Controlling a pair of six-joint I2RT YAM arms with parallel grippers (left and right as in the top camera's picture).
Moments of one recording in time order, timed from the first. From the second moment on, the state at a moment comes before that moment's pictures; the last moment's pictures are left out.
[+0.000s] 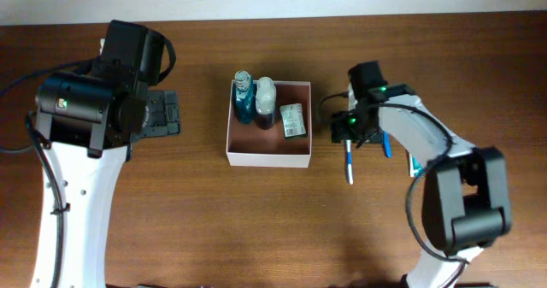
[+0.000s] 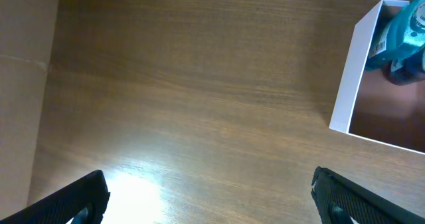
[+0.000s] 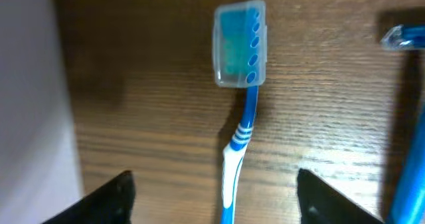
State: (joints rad) left arm -0.24 1.56 2.05 -1.68 -0.41 -0.29; right arm 0.20 1.94 1.32 -0.78 -0.07 0.23
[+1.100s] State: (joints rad) left arm -0.24 1.56 2.05 -1.68 -0.41 -0.29; right arm 0.20 1.99 1.32 -0.85 -0.02 0.32
